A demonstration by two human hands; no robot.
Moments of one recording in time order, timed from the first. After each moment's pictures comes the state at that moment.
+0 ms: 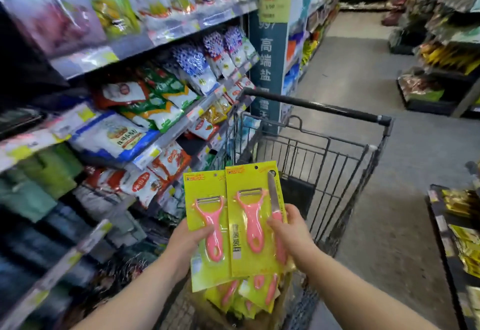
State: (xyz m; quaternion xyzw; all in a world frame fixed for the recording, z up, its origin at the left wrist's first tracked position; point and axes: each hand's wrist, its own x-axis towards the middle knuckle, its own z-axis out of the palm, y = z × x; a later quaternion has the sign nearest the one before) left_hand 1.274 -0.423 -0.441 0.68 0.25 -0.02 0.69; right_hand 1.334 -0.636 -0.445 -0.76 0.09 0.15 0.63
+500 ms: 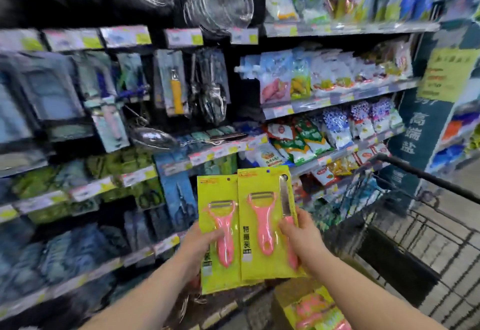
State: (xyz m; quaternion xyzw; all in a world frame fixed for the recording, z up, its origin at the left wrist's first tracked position) left_hand 1.028 -0.373 -0.312 0.62 0.36 0.26 0.65; right_hand 1.194 -0.519 -0.307 -0.77 -0.22 0.21 0.56
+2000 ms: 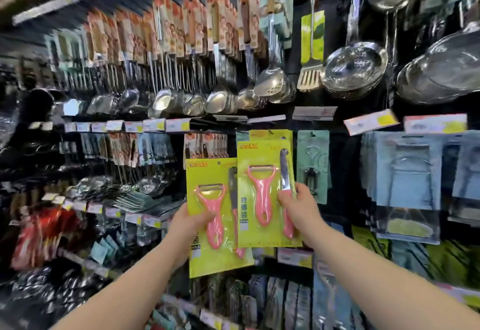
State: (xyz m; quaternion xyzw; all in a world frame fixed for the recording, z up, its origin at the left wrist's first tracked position) left_hand 0.271 -0.119 -0.146 0.47 0.49 0.64 0.36; right_hand 0.499 -0.067 -0.123 -0.49 -0.59 0.34 0.54
